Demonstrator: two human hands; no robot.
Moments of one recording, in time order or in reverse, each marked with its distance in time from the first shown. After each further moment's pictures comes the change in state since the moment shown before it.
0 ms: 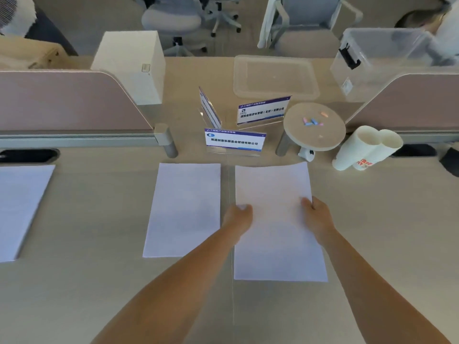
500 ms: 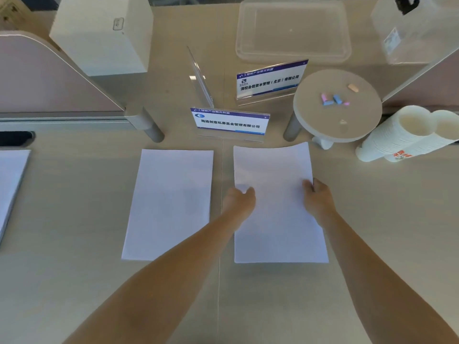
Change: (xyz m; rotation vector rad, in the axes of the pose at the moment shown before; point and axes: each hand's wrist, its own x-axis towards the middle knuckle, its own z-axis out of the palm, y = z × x) left_hand 0.075 0.028 0.039 0.131 0.115 -0.155; right_hand 0.105 0.012 0.021 -0.246 -0.096 0.028
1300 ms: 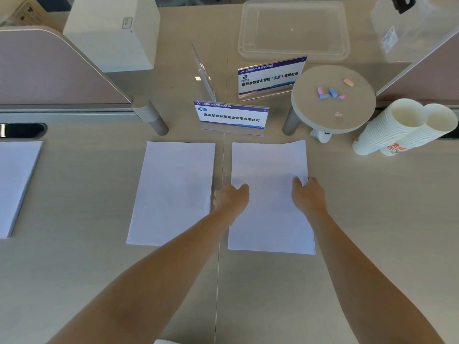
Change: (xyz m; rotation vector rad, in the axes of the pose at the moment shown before) left_hand -0.024 -0.012 -0.011 0.055 0.068 -0.013; right_hand -0.029 -0.014 0.009 -0.138 0.032 0.127
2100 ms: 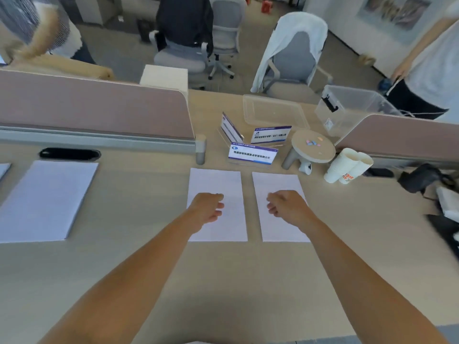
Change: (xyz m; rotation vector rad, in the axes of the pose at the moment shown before) left_hand -0.086 -0.120 -0.238 -0.405 -0.346 0.270; right_hand -0.278 -0.087 0.020 0.077 -0.069 -0.340
